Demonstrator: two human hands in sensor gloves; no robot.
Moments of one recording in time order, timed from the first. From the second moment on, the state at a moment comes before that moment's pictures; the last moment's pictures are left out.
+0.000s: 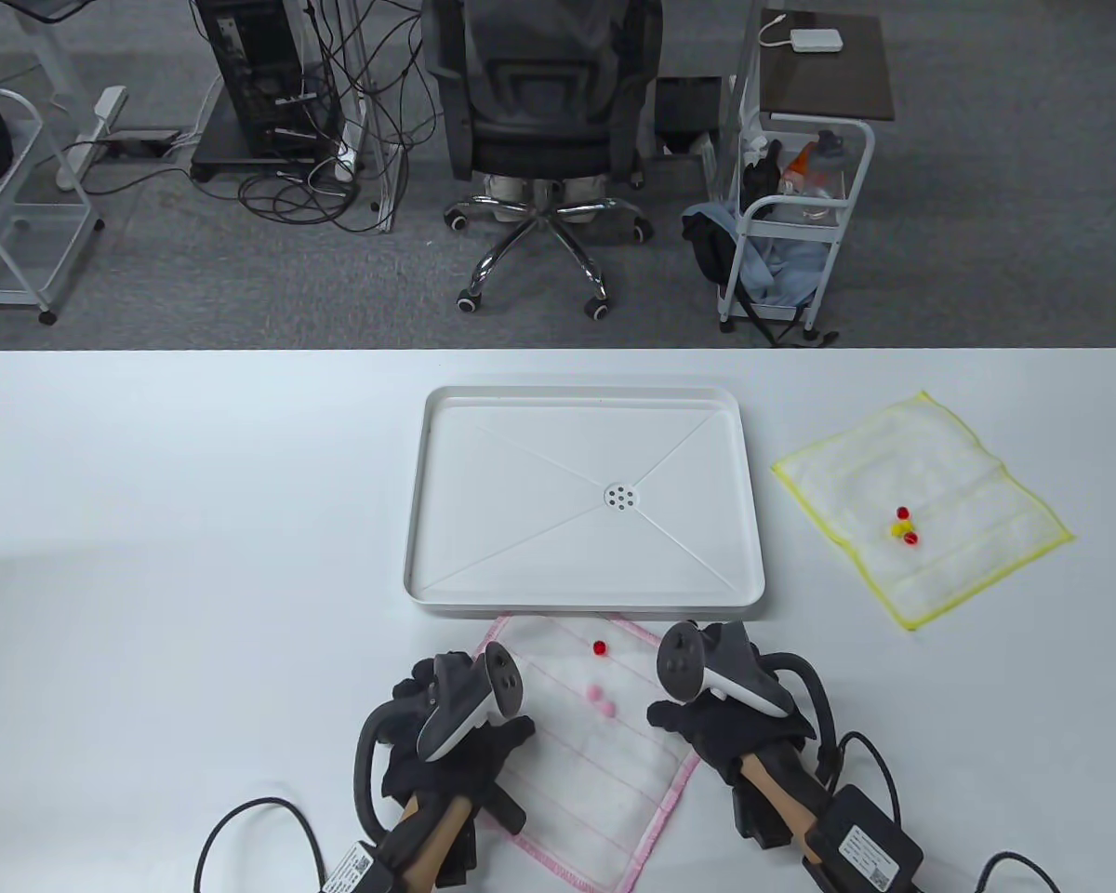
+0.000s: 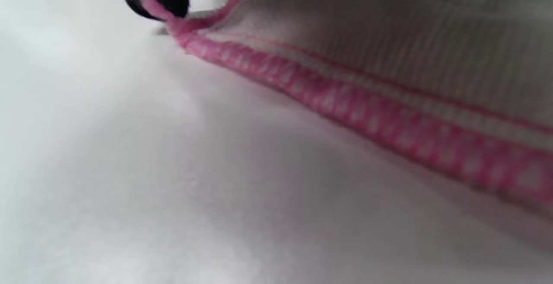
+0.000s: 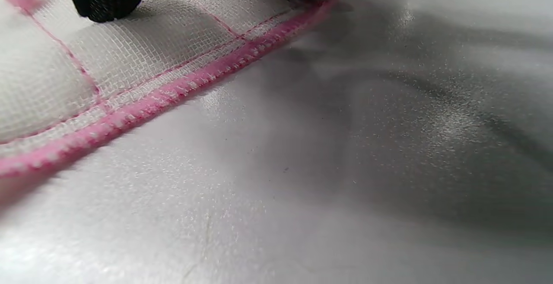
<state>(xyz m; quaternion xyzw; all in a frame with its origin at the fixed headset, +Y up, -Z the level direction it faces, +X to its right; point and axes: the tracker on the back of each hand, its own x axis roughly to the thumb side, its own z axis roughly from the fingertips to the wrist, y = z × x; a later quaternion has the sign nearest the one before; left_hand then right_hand) -0.128 -0.769 -0.250 -0.28 0.07 -0.04 0.96 0.127 -0.771 -0.278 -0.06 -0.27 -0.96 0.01</state>
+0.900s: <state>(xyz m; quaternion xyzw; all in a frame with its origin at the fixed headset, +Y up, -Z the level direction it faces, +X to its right) -0.100 -0.749 -0.224 -0.22 -0.04 0.09 0.97 0.126 -0.744 -0.275 -0.11 -0.23 -0.96 -0.12</state>
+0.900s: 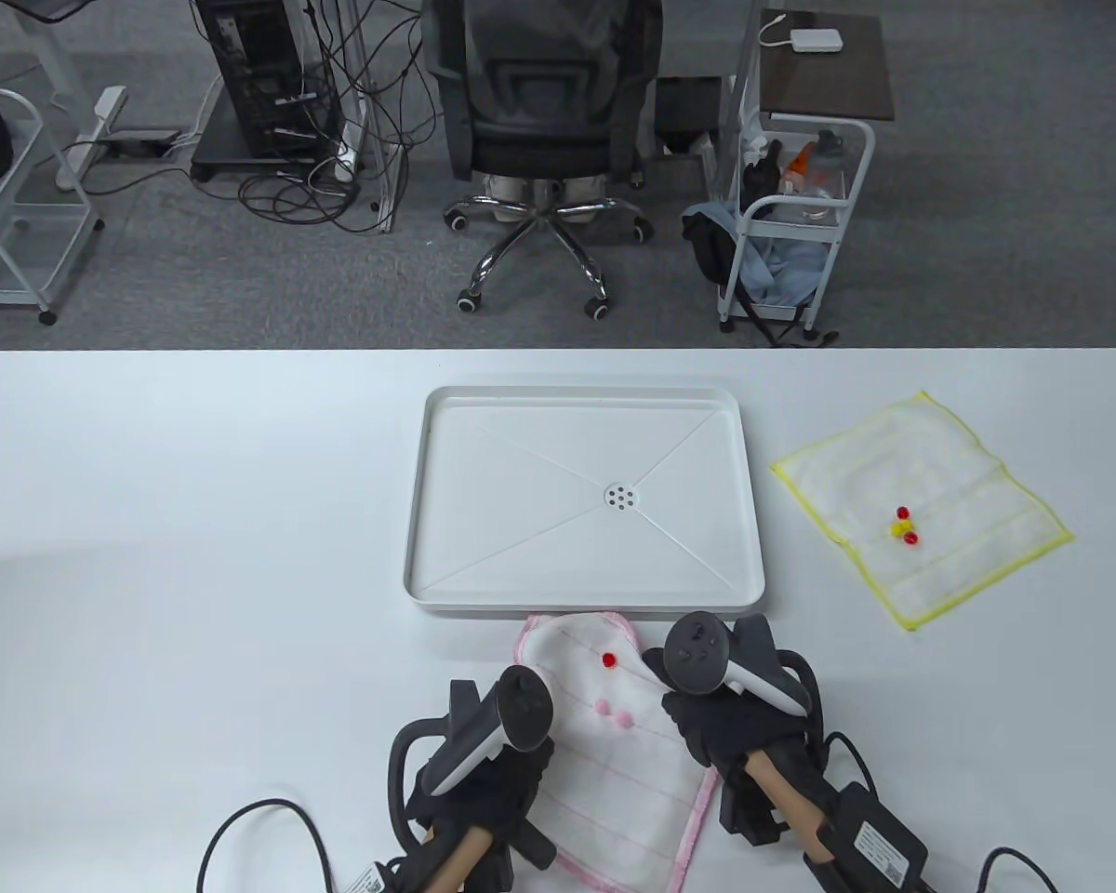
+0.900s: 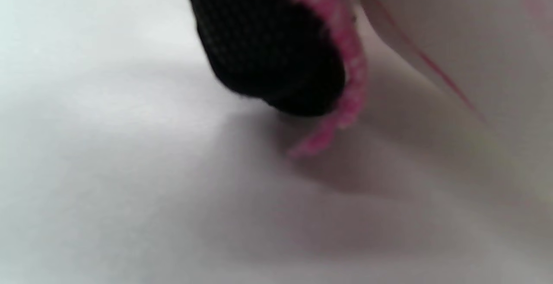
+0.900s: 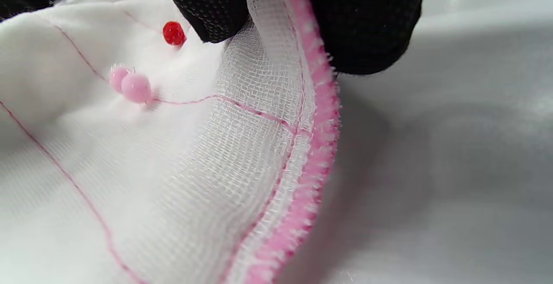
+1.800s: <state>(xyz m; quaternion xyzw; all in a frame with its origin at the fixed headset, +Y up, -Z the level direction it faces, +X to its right) -0.144 -0.671 -0.375 -0.24 0.07 0.42 0.87 0.126 -0.642 -0.420 0.05 -0.21 -0.92 -0.32</state>
